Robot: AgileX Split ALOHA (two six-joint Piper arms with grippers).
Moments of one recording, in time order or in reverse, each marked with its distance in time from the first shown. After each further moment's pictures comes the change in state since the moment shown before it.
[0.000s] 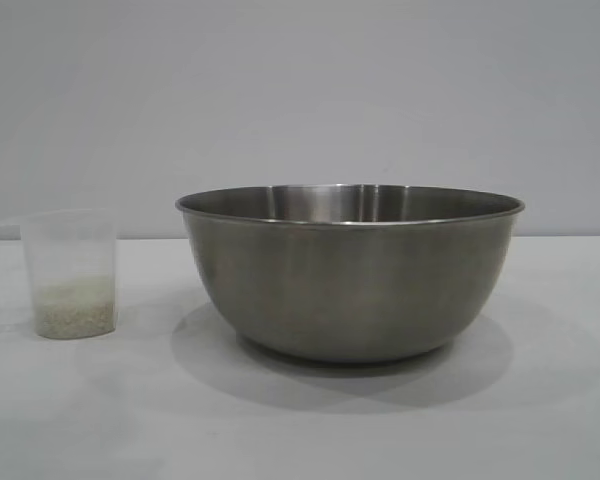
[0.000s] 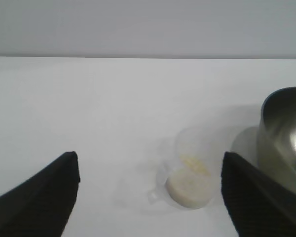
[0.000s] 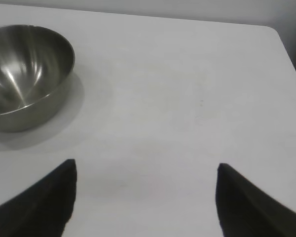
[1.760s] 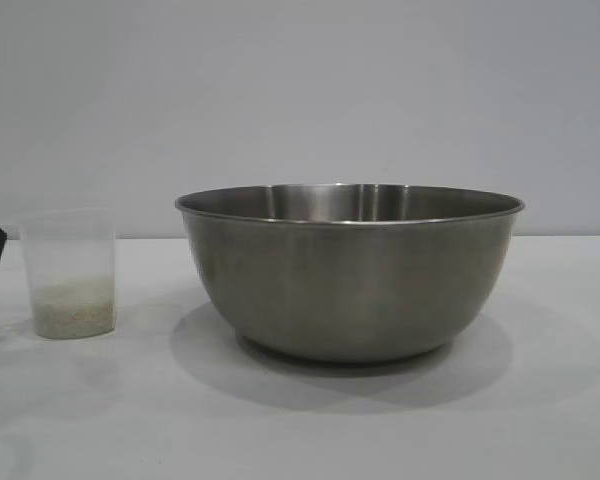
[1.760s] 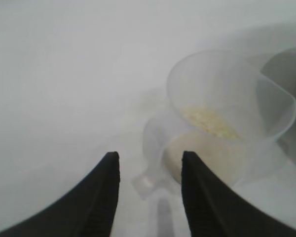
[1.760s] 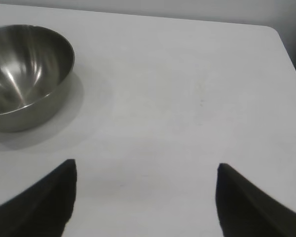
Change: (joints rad) left arm 0.000 0.739 -0.194 0.123 -0.480 -0.050; right arm 0.000 0.000 0.000 0.000 0.000 0.000
